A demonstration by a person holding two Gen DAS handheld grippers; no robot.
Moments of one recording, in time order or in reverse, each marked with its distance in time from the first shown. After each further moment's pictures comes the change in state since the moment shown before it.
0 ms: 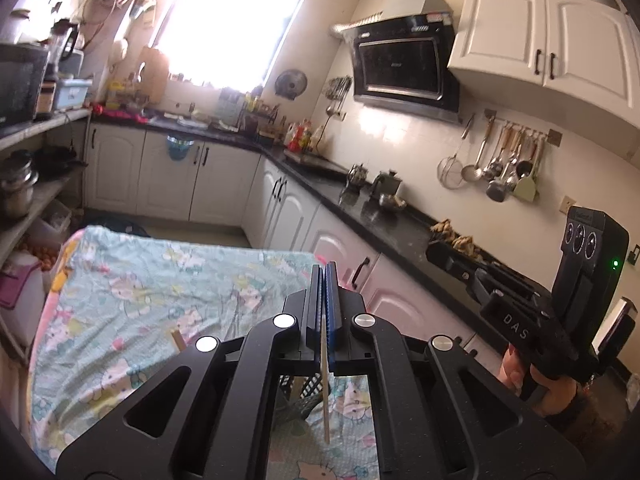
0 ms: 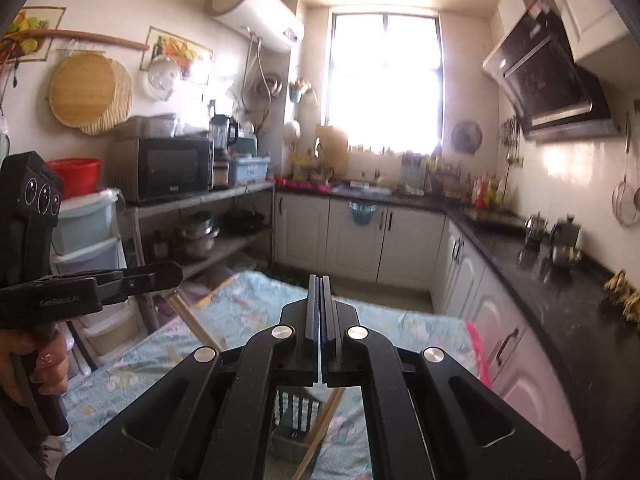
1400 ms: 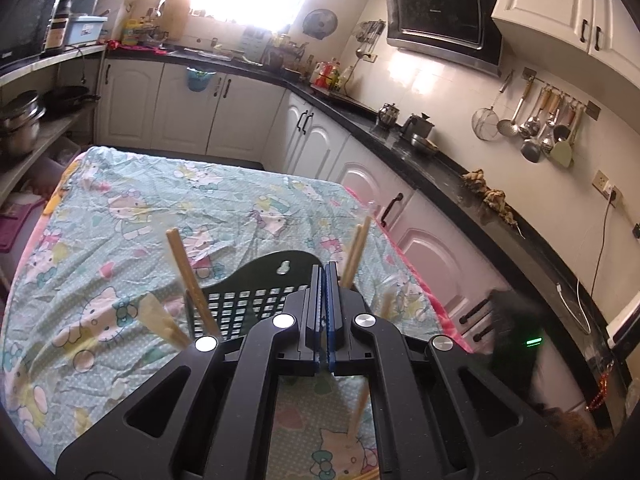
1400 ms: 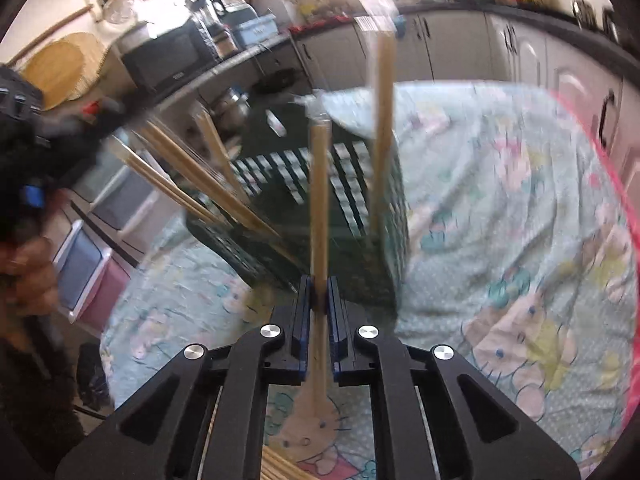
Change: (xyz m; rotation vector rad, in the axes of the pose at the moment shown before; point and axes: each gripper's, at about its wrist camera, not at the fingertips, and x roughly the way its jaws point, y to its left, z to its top) left arm 0.061 0.043 -0.067 -0.080 0.185 0.058; right arm 0.087 -0.004 -0.155 0.283 0.447 0.295
